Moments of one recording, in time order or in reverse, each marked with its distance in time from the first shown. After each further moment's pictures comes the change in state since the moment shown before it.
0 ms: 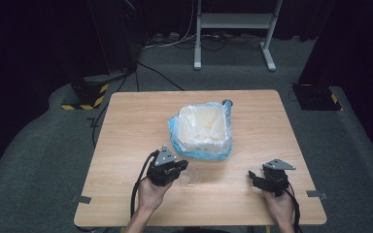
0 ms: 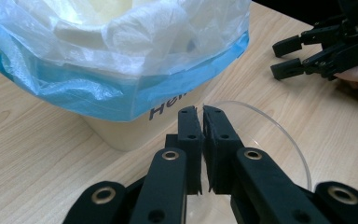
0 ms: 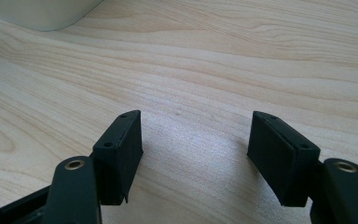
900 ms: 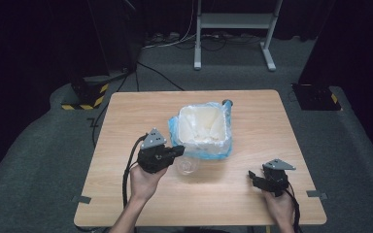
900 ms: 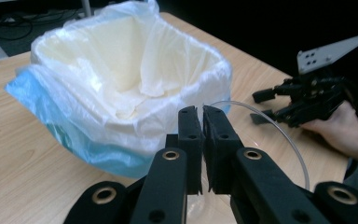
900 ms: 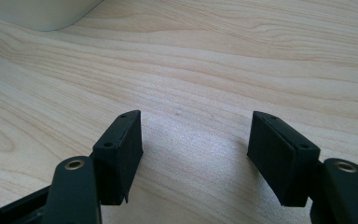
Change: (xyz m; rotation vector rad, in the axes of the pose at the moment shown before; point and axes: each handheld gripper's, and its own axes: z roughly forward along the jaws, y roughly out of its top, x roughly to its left) left arm 0.013 0.053 -0.041 -0.089 -0.055 -0.058; right arm 0.000 0.000 0.000 0.000 0.000 0.000
